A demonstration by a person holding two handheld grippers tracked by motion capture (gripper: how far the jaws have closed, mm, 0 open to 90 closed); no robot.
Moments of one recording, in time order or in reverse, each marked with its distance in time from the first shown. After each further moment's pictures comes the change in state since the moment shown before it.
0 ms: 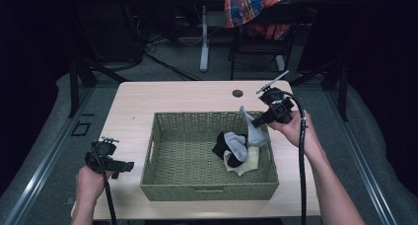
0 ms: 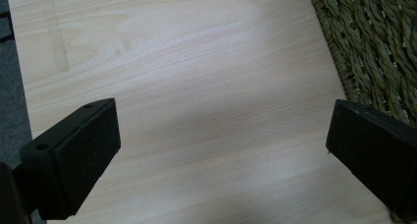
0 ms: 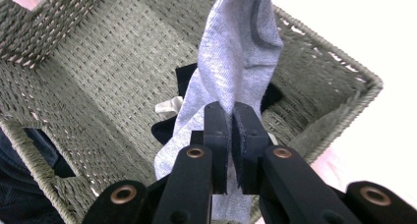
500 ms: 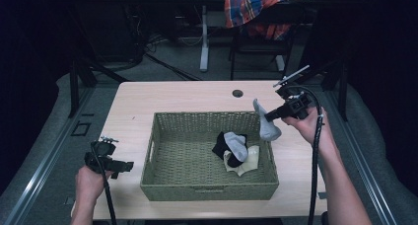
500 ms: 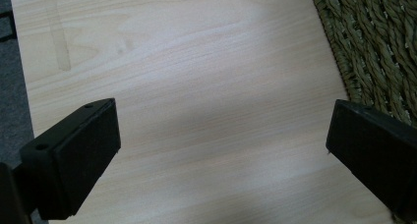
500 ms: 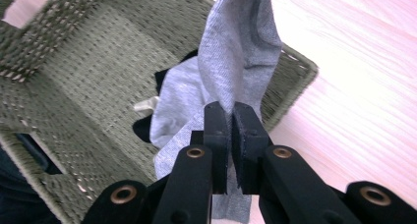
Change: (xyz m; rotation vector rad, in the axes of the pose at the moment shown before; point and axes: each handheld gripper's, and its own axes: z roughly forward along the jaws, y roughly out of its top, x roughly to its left) left arm 0.001 0.000 0.000 -0.001 0.000 -0.003; right arm -0.024 -0.014 -0.029 -0.055 -0.037 0.055
